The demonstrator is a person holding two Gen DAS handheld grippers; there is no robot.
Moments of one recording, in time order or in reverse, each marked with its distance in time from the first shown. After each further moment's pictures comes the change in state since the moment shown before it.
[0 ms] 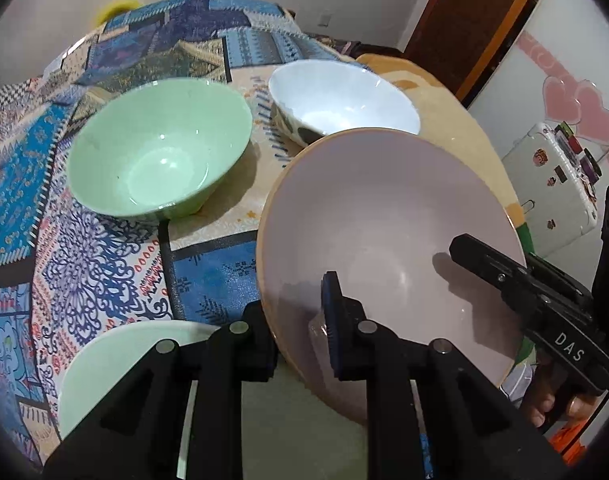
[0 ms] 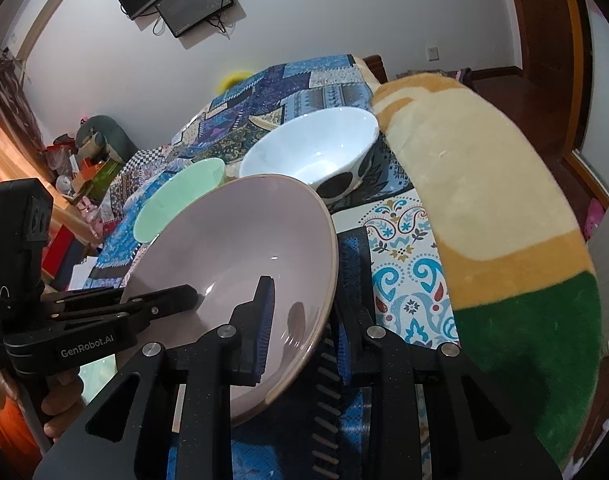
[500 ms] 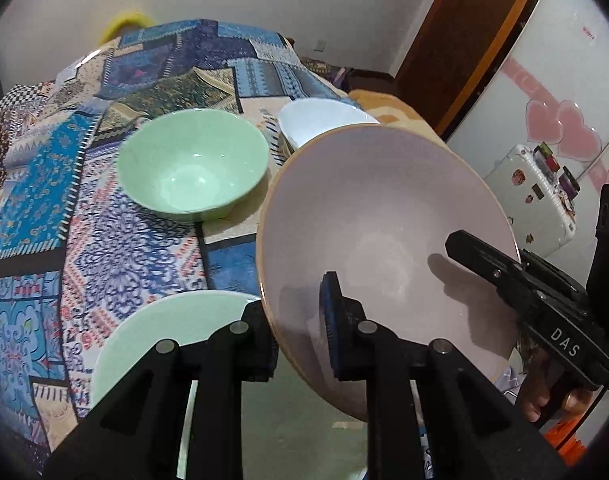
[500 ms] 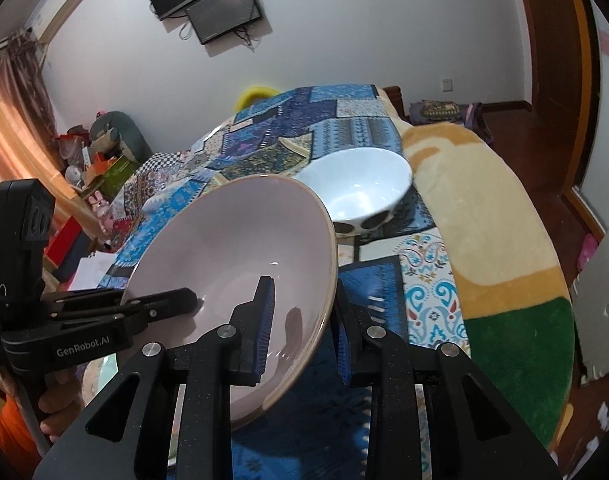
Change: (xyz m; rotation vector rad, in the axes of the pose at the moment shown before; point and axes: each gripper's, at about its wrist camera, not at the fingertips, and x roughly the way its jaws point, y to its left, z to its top) left arm -0.063 0.014 -0.015 -0.033 -0.083 -0.045; right arm -0.024 0.044 0.009 -0.094 -0.054 -0.005
